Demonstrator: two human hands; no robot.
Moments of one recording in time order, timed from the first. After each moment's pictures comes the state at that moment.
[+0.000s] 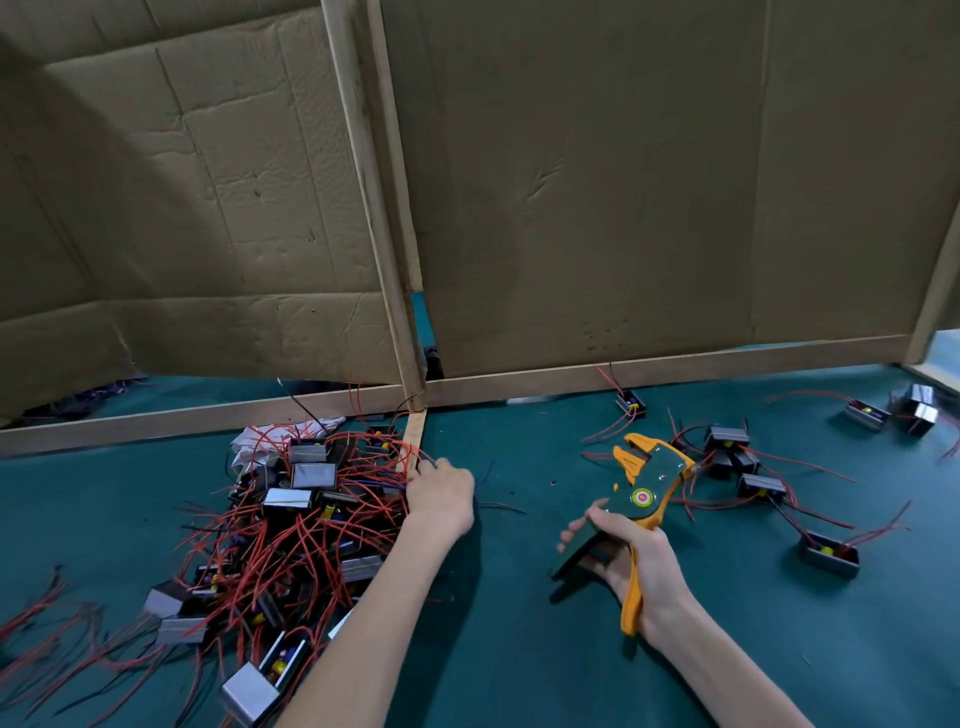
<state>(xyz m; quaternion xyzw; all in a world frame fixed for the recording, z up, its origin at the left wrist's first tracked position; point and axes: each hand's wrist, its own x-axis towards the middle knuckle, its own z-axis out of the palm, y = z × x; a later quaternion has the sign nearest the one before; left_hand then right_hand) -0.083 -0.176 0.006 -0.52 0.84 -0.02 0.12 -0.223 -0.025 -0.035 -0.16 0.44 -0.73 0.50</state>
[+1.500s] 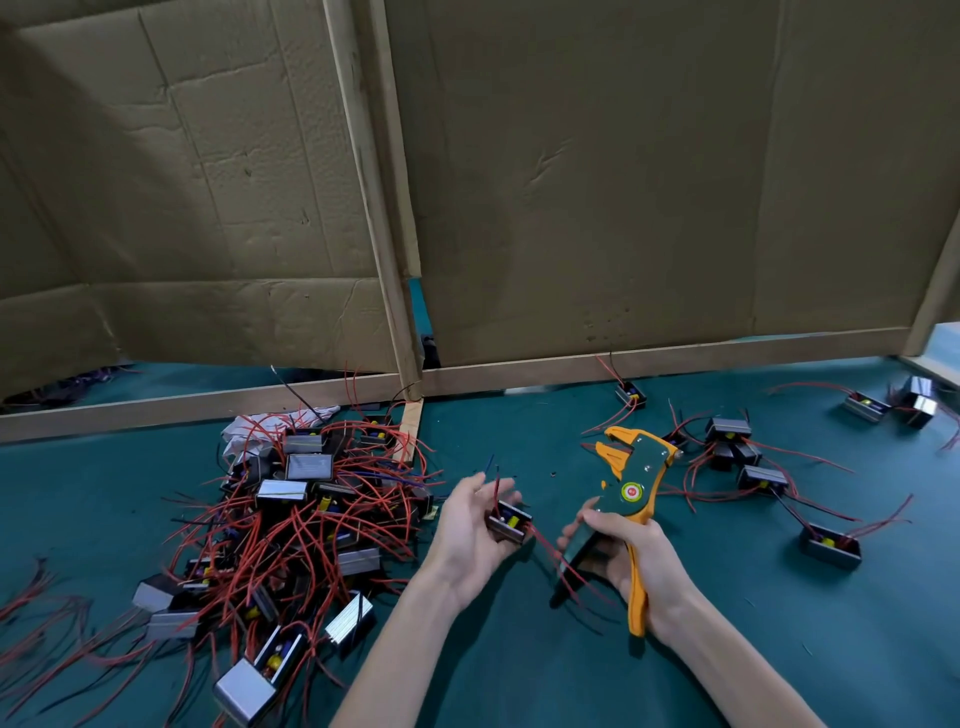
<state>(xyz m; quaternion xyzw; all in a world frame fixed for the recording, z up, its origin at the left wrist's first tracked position) -0.080 -0.122 -0.010 -0.39 0.32 0.81 -0.32 -0.226 -0.026 -0.041 -0.22 0.48 -0.68 0.52</state>
